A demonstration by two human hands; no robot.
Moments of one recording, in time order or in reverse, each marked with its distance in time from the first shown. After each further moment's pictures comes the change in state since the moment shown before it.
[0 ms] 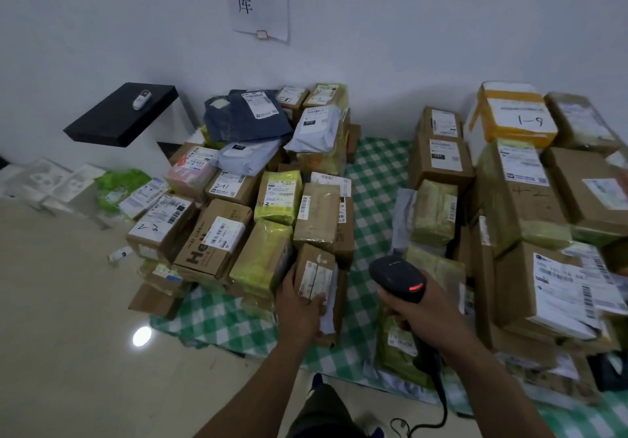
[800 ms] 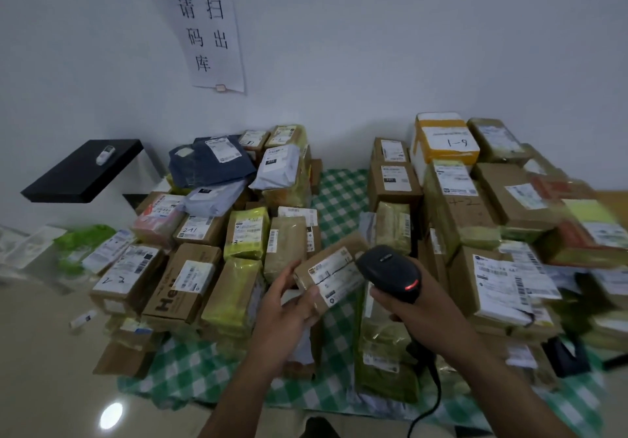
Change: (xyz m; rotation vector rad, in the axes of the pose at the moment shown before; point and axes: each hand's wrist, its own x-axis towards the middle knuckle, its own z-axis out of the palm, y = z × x) left_hand -0.058 0.133 -0.059 -0.464 -0.425 0.131; right_hand -0.046 -0.044 -0.045 0.006 0.089 -0.223
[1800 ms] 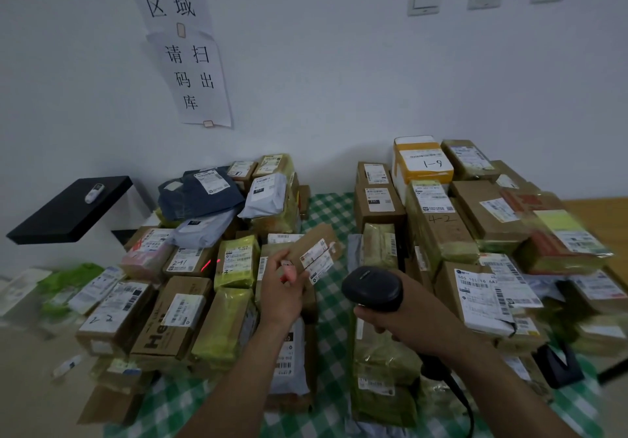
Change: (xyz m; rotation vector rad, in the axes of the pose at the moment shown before) left_hand 0.088 0.006 0.026 0.186 0.202 0.155; right_hand -0.001 -0.032 -0.016 -0.225 -0.075 0.002
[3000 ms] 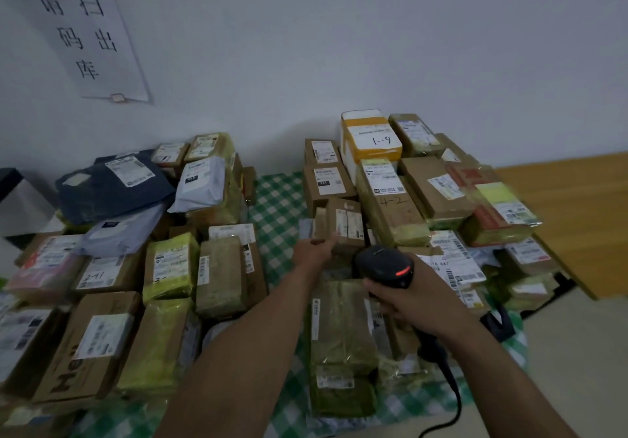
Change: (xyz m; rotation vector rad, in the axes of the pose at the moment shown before) left_hand 0.058 -0.012 0.169 0.052 -0.327 -0.391; right_hand 0.010 0.038 -0.053 0.165 0.229 0.172
